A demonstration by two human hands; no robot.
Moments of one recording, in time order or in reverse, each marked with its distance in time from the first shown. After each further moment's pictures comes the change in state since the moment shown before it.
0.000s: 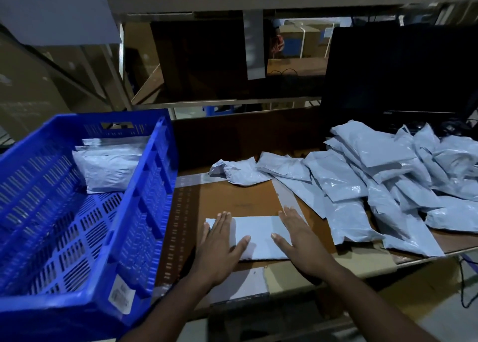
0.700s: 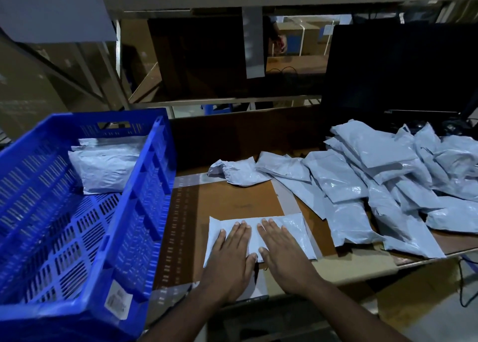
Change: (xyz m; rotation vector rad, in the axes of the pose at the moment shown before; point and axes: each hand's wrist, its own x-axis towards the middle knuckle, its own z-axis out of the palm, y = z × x) left_hand -0.008 0.009 0.029 0.263 -0.069 0.206; right_hand -0.010 -0.028 0.028 -0.171 -0.090 -0.170
